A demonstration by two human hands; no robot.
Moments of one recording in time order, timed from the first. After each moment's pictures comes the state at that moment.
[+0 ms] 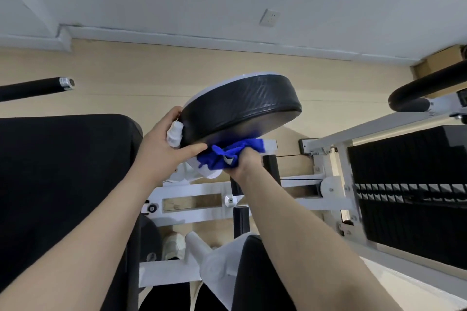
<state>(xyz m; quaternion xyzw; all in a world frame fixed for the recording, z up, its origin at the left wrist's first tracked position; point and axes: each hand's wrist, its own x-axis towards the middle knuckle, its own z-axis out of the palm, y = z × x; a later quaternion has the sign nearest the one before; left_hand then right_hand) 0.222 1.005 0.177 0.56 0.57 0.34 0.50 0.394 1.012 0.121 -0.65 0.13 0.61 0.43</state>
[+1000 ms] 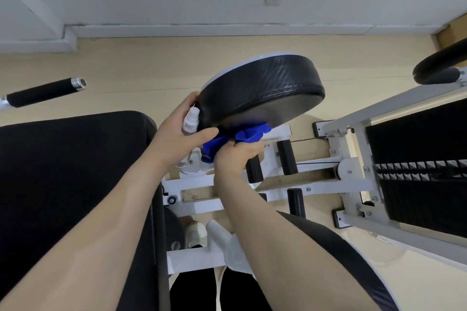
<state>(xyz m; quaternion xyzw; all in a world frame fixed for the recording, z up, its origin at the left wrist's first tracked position) 0.210 1.022 0.177 0.57 0.50 0.29 0.58 0.310 0.992 0.160 -0.76 0.00 0.45 0.48</state>
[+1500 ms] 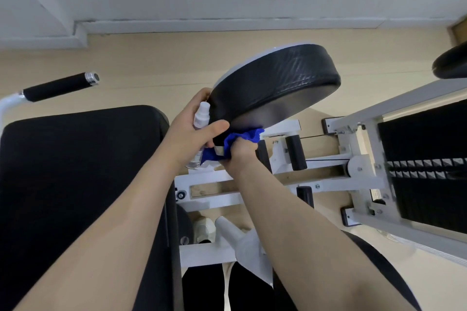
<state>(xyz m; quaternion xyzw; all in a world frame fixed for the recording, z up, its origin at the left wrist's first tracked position) 0.205 1.016 0.170 0.52 0.52 0.31 0.60 0.306 1.002 0.147 -0.69 0.14 0.56 0.43</state>
